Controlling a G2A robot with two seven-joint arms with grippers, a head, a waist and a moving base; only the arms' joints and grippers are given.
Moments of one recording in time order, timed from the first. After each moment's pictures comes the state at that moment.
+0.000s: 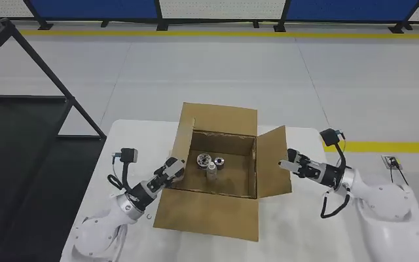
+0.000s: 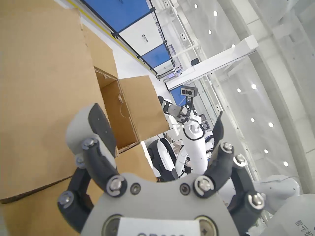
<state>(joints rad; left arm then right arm) 1.20 -1.27 -1.49 -1.85 -0.01 -0.20 -0.66 -0.92 -1.16 1.61 -1.52 -0.04 -0.47 1.13</state>
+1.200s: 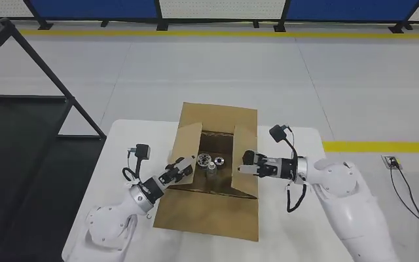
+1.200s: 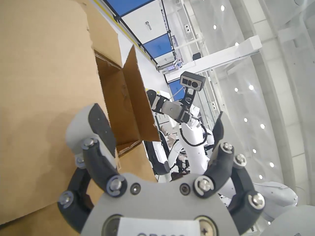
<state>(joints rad) 1.13 -1.26 -1.42 -1.74 -0.02 -0.15 -0.64 -0.70 -1.19 1.24 -1.32 0.02 -0.52 1.08</state>
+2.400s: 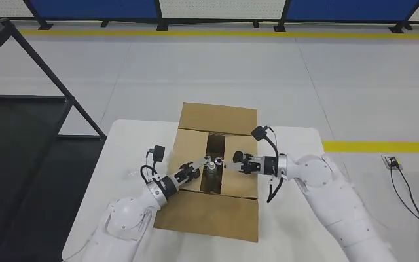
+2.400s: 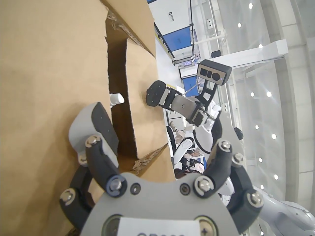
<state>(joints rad) 1.03 -1.27 -1.29 -1.56 0.01 -0.12 -0.61 -0.55 -1.22 1.05 -1.08 -0.01 -0.58 0.97</state>
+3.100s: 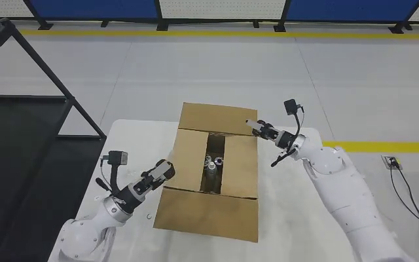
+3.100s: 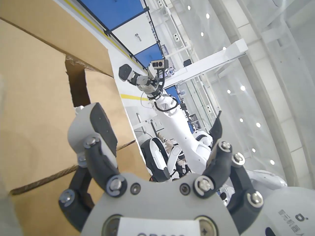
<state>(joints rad) 1.27 -1.22 -1.59 -1.83 -0.15 -0.28 -0.72 -0.43 -1.24 1.10 -0.86 -0.01 -0.51 0.63</state>
